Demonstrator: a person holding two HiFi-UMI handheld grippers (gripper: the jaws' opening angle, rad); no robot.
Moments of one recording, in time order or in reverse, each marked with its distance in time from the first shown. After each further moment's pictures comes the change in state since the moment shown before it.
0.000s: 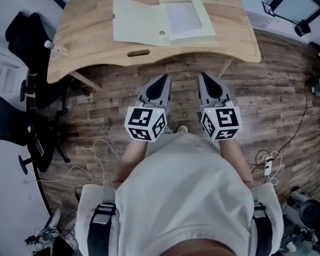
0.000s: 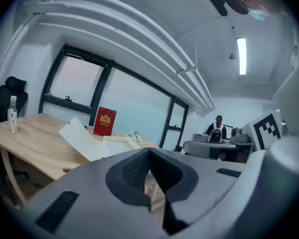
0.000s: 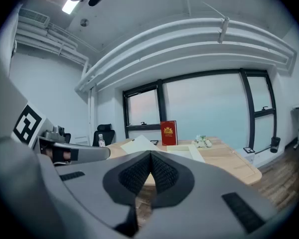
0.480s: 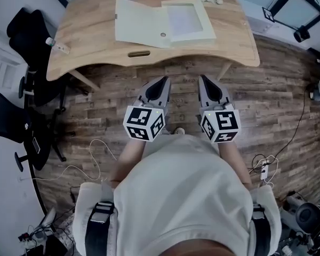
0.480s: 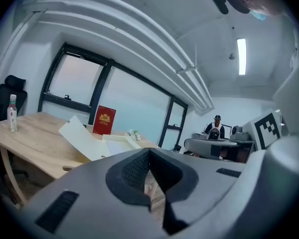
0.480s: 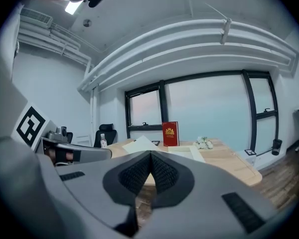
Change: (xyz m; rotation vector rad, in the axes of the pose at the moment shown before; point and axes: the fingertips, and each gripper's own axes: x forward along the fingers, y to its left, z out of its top) left arm -0.006 -0.001 -0.007 -0.004 0.021 -0.011; right arm -0.008 0.006 -0.001 -0.009 -0.002 0.018
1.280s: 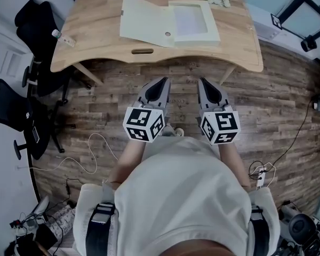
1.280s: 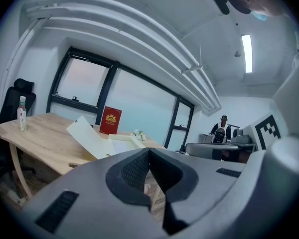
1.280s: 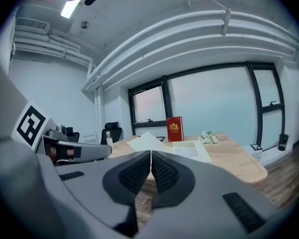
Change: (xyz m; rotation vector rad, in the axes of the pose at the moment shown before) left arm -0.005 -0.006 -0.005 -0.016 -0.009 0.087; right arm -0.004 -0.006 -0.013 0.021 0.044 0.072
